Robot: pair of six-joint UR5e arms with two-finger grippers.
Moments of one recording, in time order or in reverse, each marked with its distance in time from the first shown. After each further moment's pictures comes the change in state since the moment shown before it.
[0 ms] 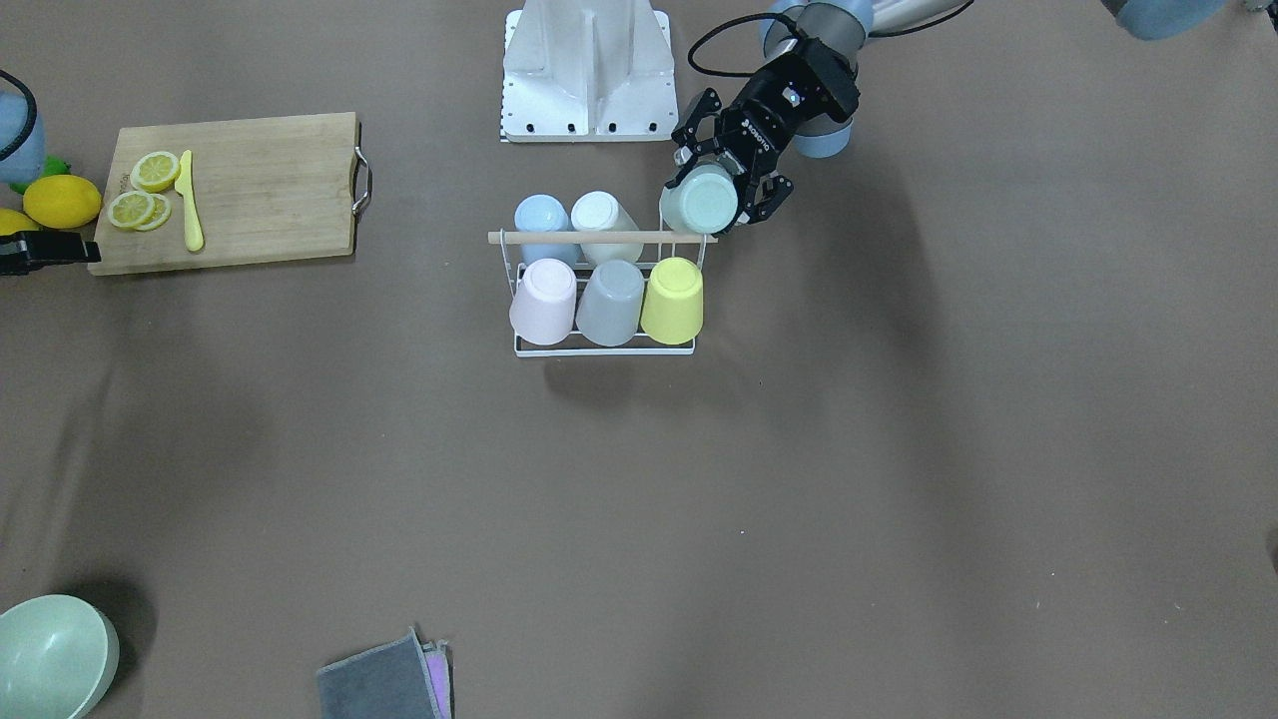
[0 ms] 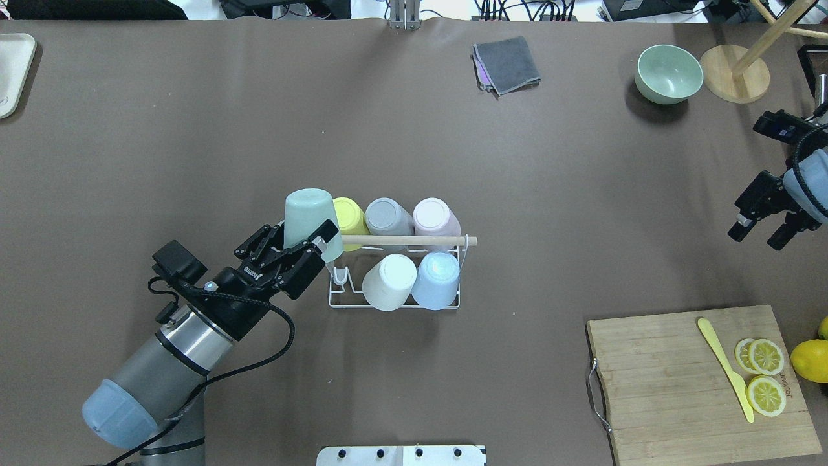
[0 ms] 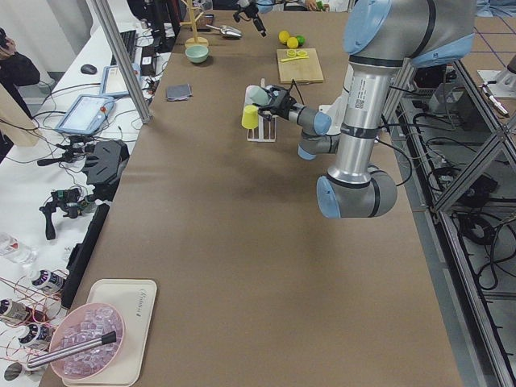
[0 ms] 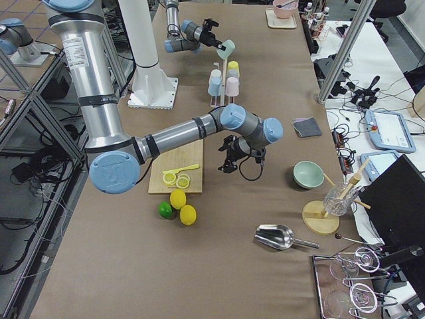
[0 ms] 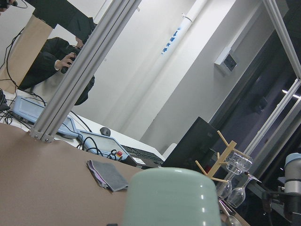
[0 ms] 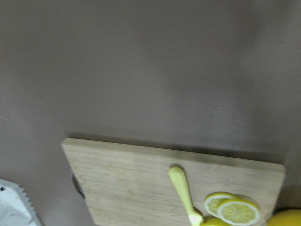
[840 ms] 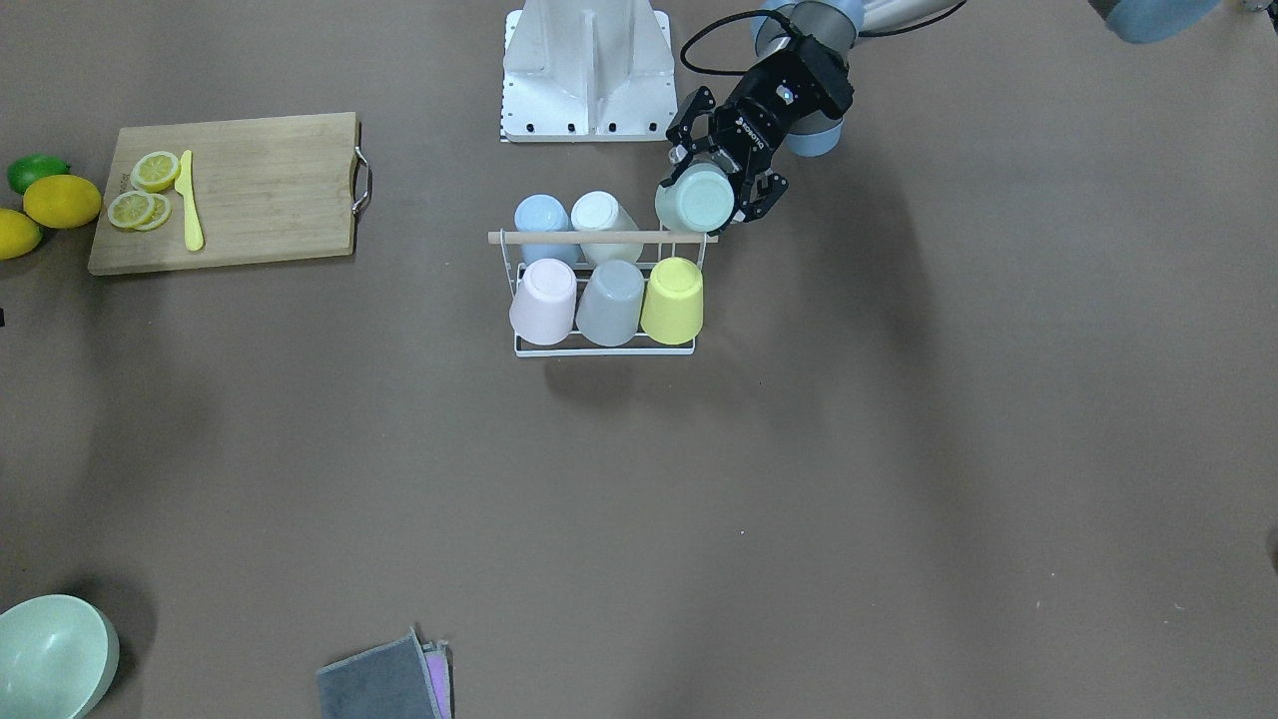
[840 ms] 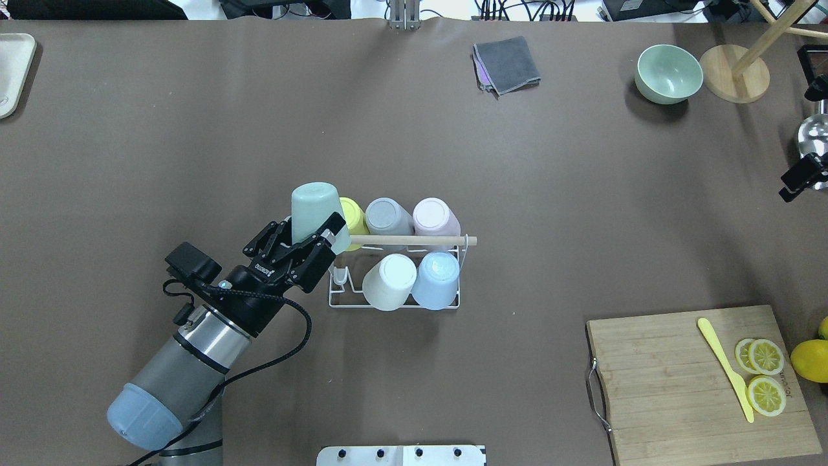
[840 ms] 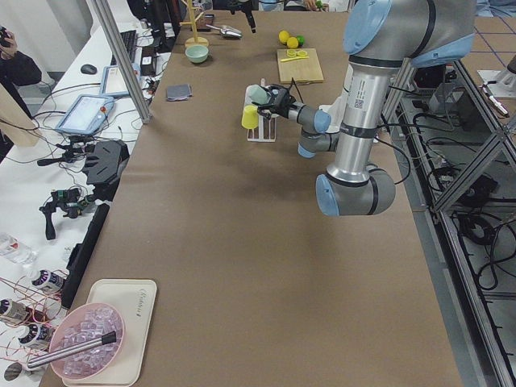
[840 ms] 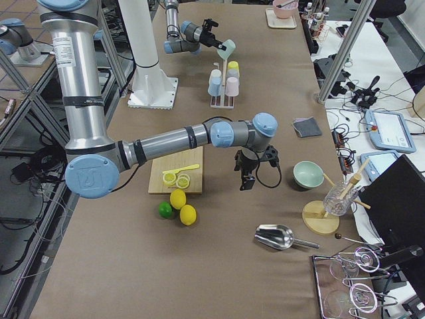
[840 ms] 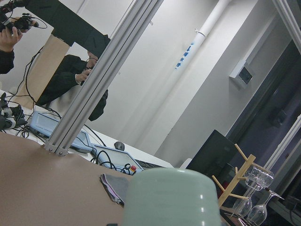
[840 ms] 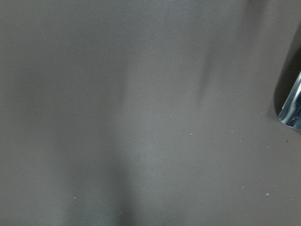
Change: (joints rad) left arm 0.016 -0.008 -0.007 -0.005 0.027 0.004; right arm 0.078 -0.095 0.021 0.480 -0.219 0.189
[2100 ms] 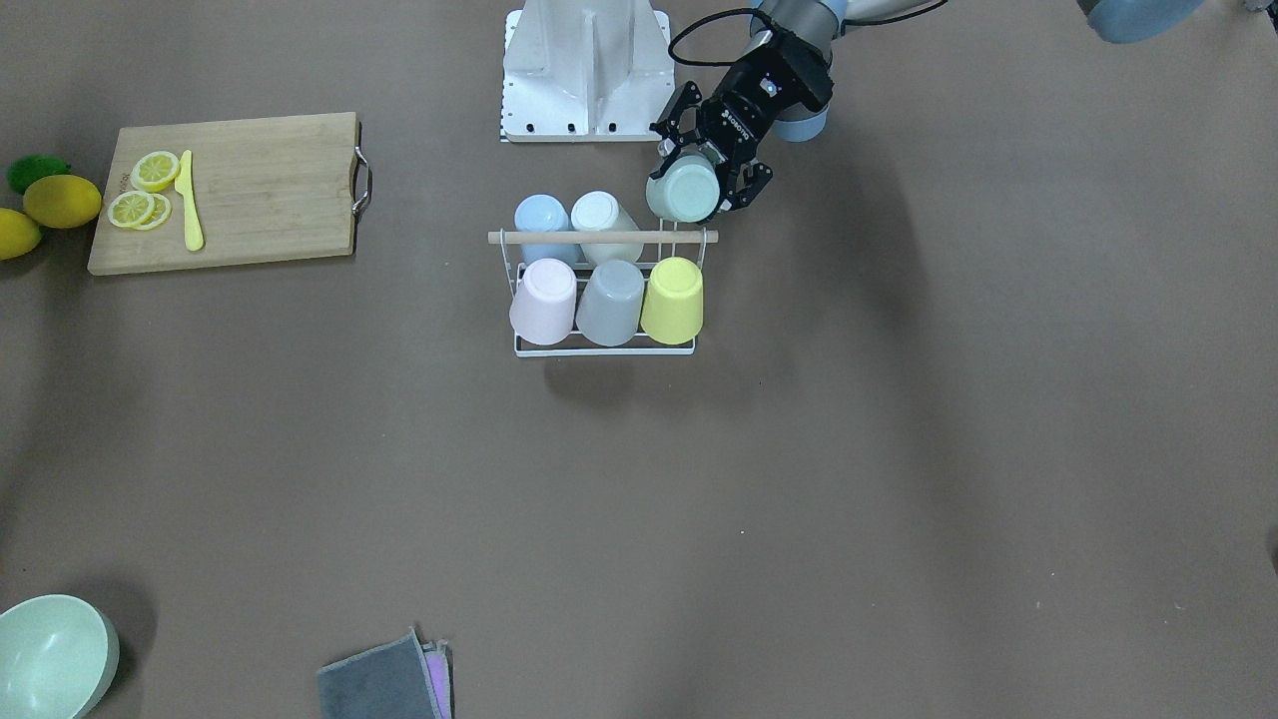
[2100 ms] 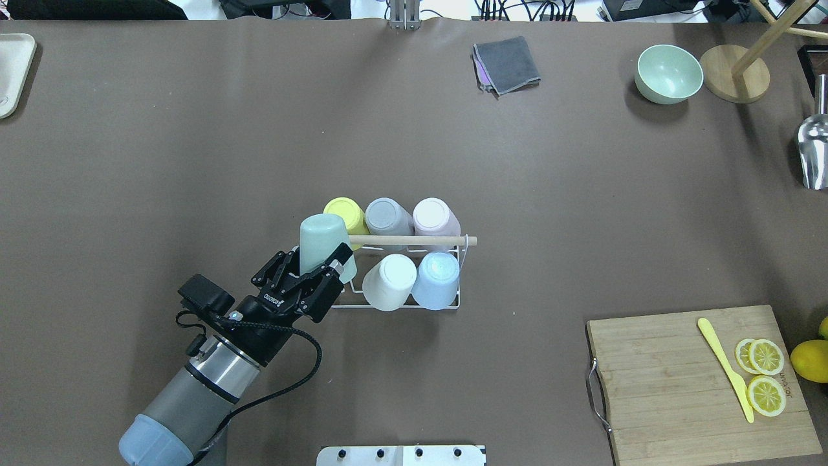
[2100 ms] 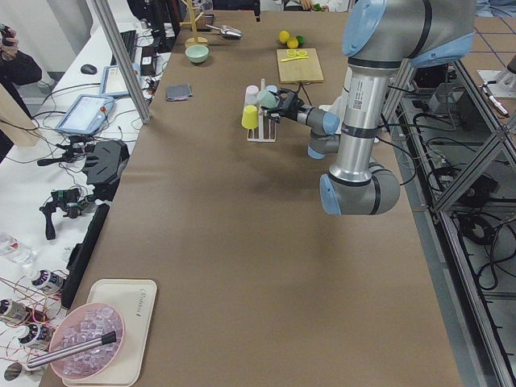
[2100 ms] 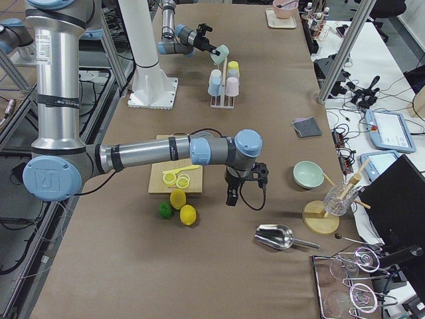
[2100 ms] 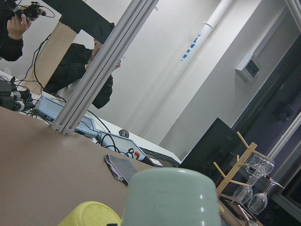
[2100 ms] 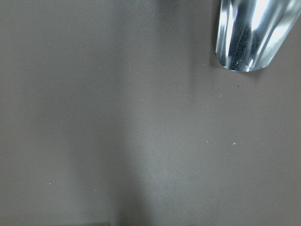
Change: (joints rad) left arm 0.069 -0.003 0.023 0.000 0.055 0.001; right arm 0.111 -0.145 0.036 0.072 0.075 0.128
